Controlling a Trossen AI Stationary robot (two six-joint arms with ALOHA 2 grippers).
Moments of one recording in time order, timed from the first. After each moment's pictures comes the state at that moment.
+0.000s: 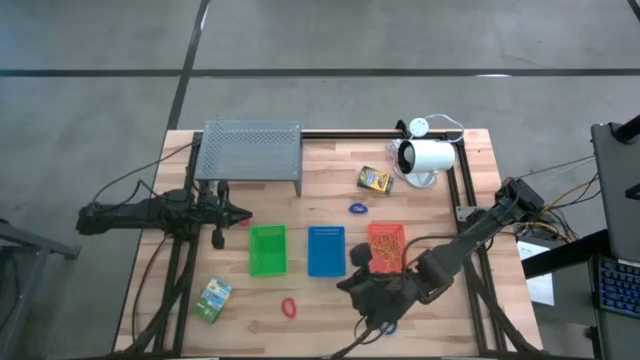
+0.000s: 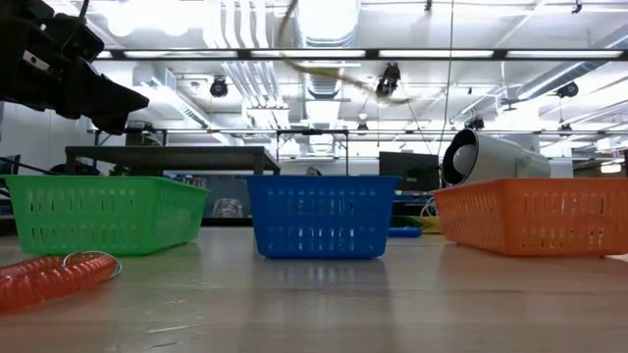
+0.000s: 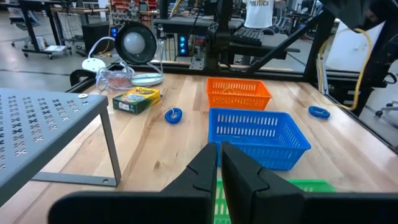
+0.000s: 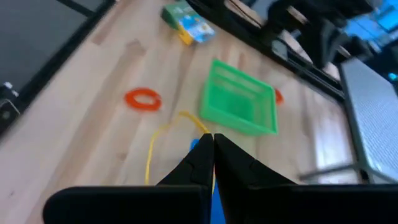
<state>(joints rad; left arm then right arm) 0.00 0.02 0.08 -0.22 -0.03 -0.05 0.62 1.71 1.45 -0.50 0.56 -0.03</state>
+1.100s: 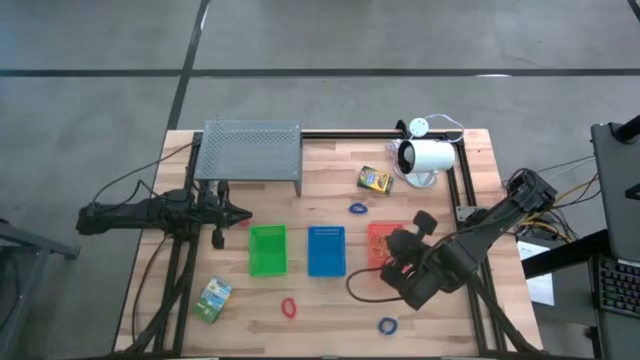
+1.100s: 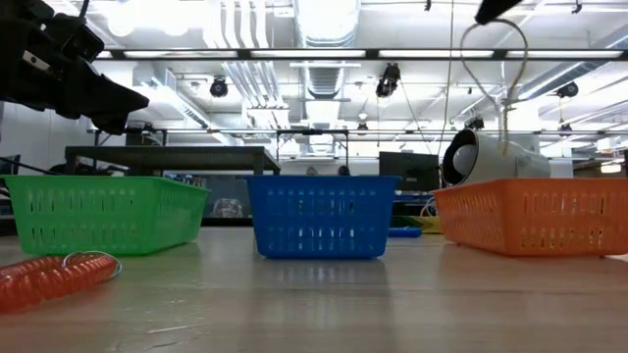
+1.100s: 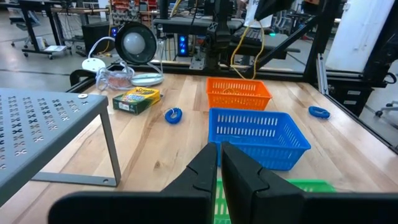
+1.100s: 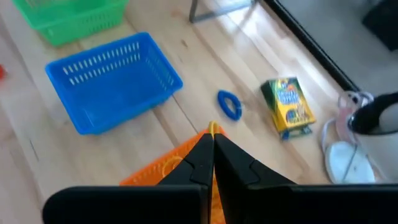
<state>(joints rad) 0.00 0.02 0.08 -0.22 -0.03 -0.05 0.65 1.58 1.45 -1.33 0.77 1.16</state>
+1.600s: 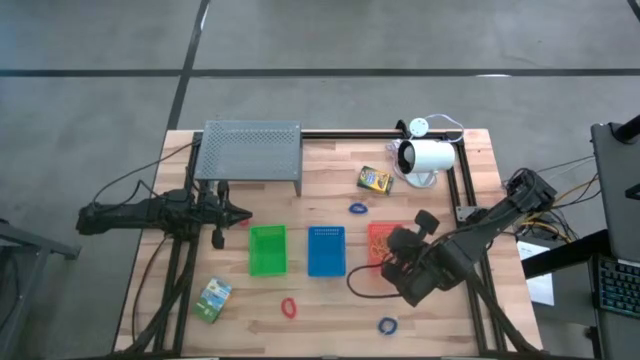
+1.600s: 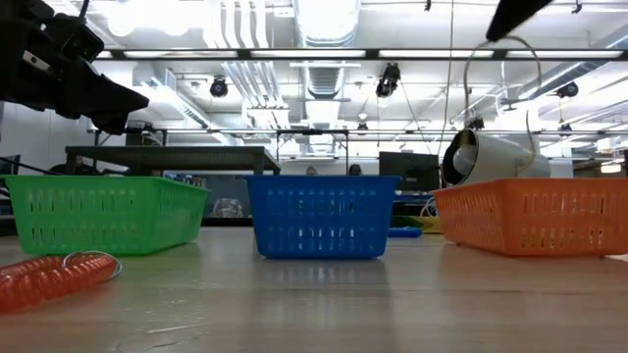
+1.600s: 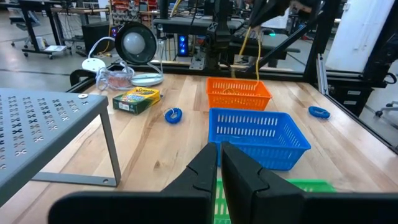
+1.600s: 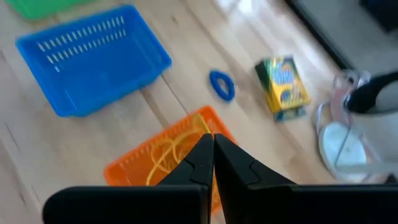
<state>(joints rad) 0.00 0.02 0.08 -0.22 -0.03 -0.05 0.63 1.58 1.41 -1.36 0.71 1.18</state>
